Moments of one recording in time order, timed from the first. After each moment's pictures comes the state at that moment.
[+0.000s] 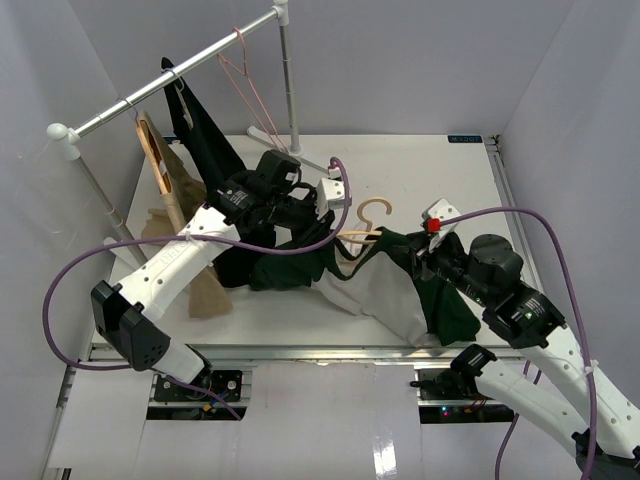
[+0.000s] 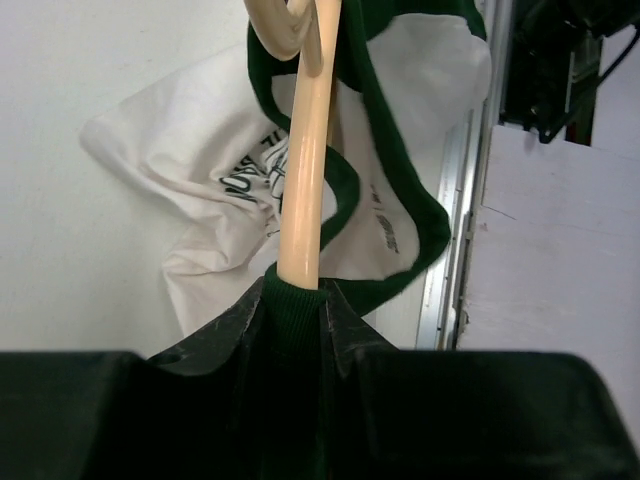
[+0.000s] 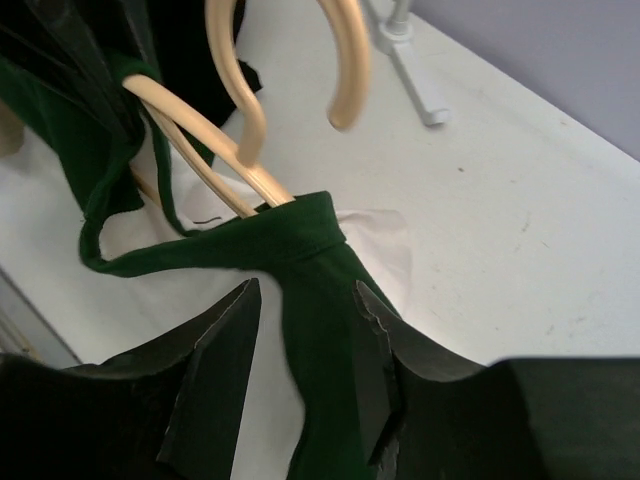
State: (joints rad) left arm -0.69 1.49 1.54 -0.81 0.63 0.44; right arm 0.70 0.63 0.86 -0.43 -0.04 -0.12
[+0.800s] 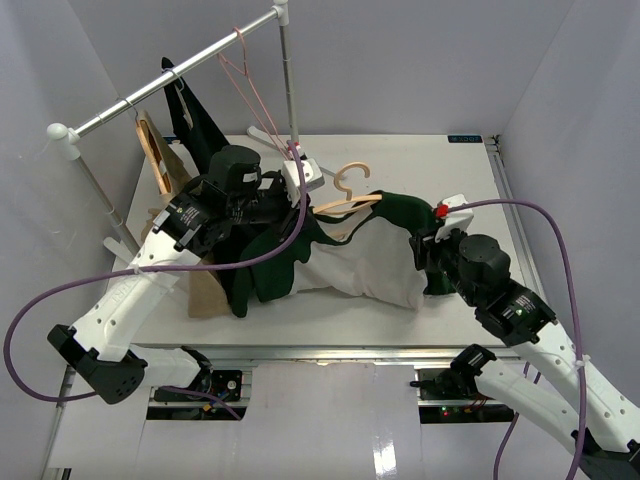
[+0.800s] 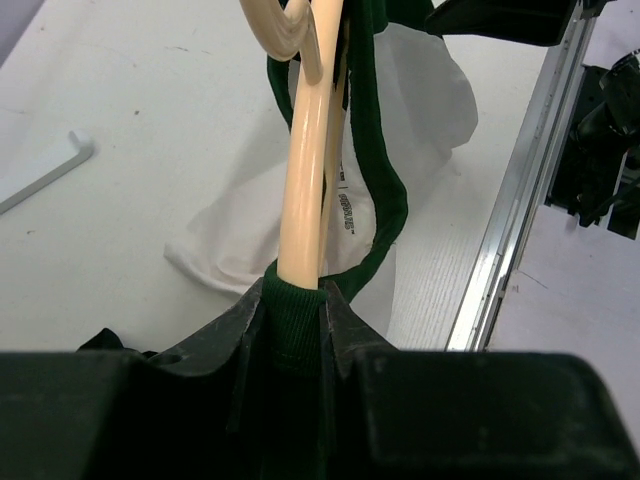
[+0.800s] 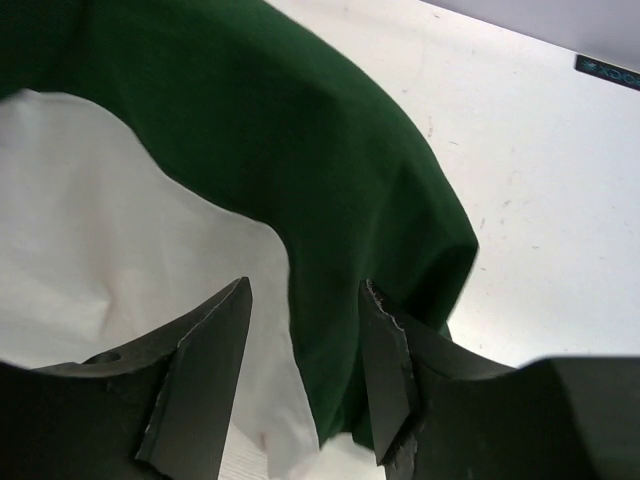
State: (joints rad) left arm -0.66 1.28 1.55 -0.75 0.45 0.29; right arm 0.70 0.65 0.81 -0.44 0.30 0.03
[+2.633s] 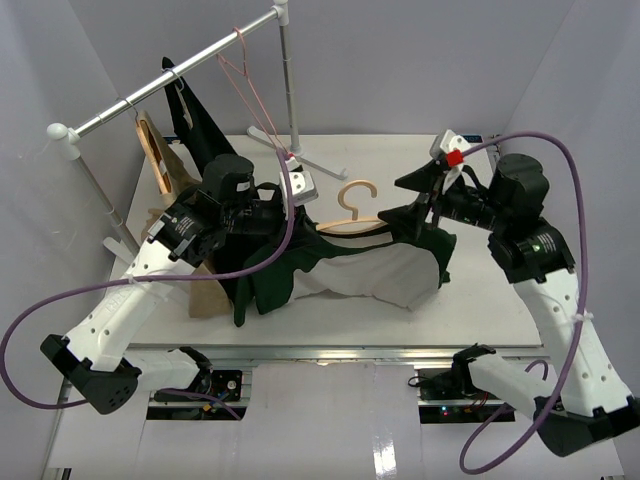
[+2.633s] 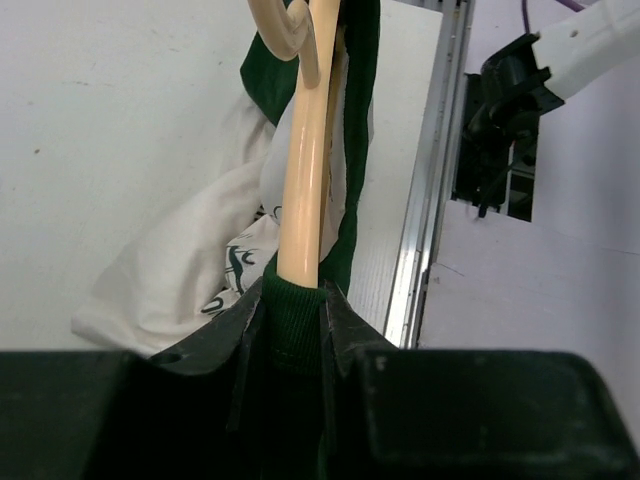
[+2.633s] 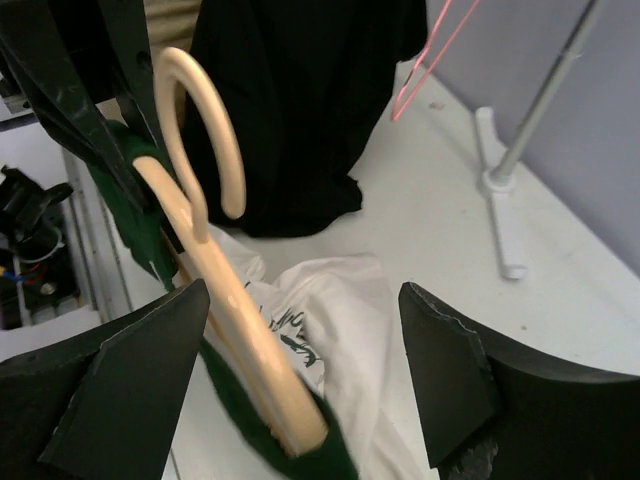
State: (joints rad) left arm -0.66 1.22 1.46 -0.71 0.65 0.25; right arm 0.36 0.98 1.31 -0.45 -0.77 -0.14
